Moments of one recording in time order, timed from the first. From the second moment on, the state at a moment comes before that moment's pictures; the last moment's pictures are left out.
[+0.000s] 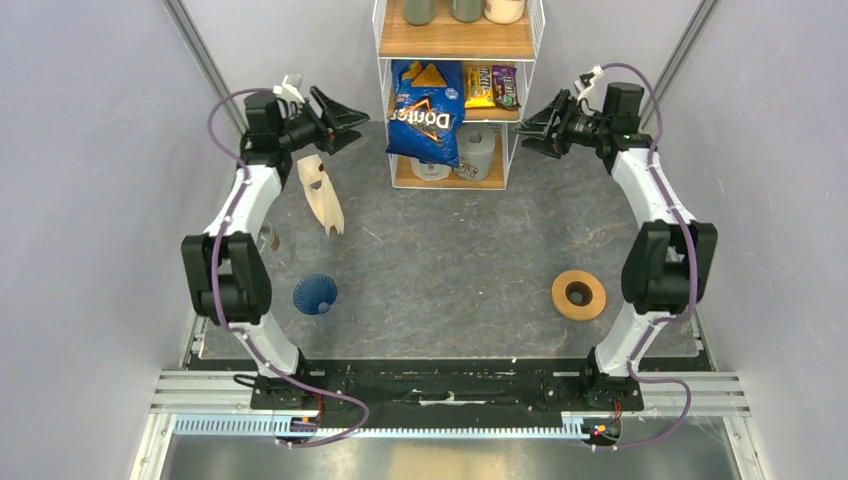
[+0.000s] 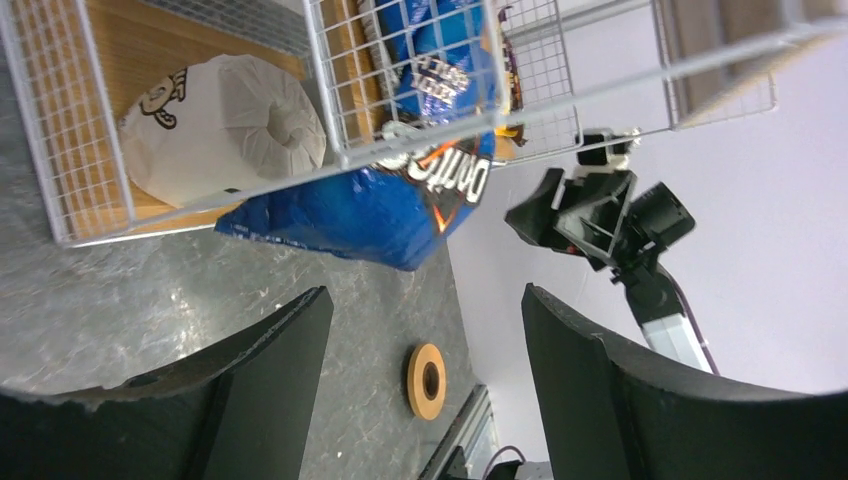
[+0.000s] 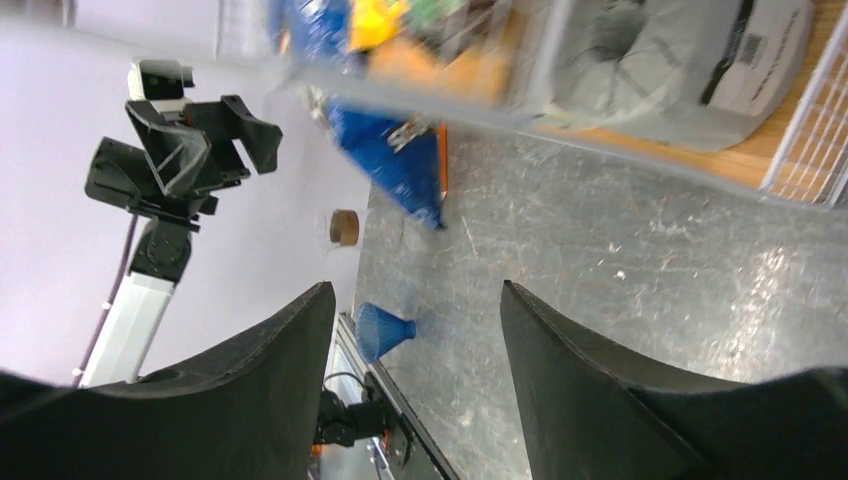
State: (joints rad) left arm 0.01 1.80 1.48 0.09 0.84 -0.96; right arm -0.05 1.88 1.62 -0.22 -0.92 0.74
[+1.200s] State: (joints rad) left arm 0.47 1.34 1.43 -1.29 0.14 0.14; right arm 0.13 1.37 1.33 -0.82 -0.75 0.12
